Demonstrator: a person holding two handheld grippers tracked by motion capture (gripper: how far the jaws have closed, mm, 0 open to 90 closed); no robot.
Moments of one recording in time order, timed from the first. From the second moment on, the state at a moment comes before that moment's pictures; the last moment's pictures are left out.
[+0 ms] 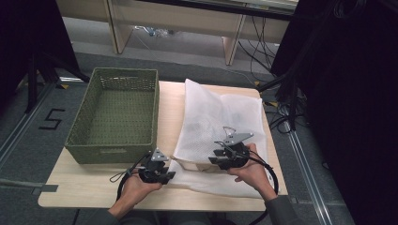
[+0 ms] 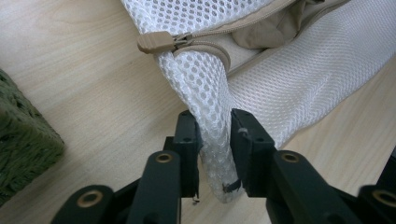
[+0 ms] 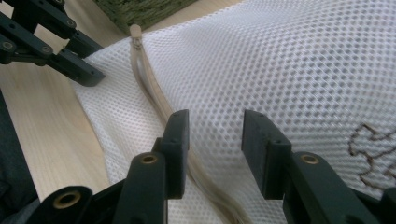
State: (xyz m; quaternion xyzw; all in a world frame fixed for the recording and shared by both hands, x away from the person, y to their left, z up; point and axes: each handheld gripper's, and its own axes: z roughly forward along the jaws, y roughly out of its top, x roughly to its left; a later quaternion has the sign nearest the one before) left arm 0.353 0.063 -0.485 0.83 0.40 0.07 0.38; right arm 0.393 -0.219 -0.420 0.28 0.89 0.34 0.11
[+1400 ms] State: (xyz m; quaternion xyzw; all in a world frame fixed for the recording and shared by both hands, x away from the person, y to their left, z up) left arm 0.344 0.049 -0.483 0.84 0.38 0.08 0.38; right arm 0.405 -0.131 -0.443 0.25 0.90 0.35 0.07
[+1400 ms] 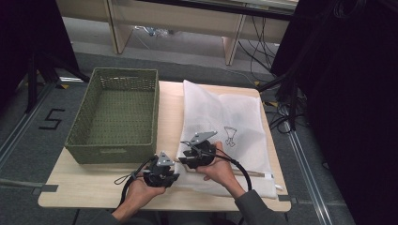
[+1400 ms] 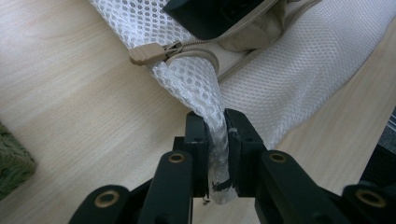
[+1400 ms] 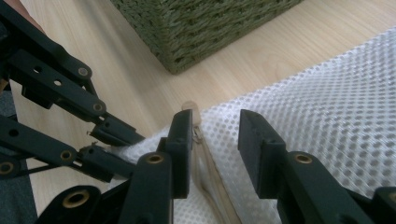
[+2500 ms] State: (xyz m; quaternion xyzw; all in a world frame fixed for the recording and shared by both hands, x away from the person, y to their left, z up) left arm 0.341 0.044 -0.485 0.85 0.37 0.07 0.38; right arm 0.407 -0.127 -0.445 0.23 0.90 0.35 0.07
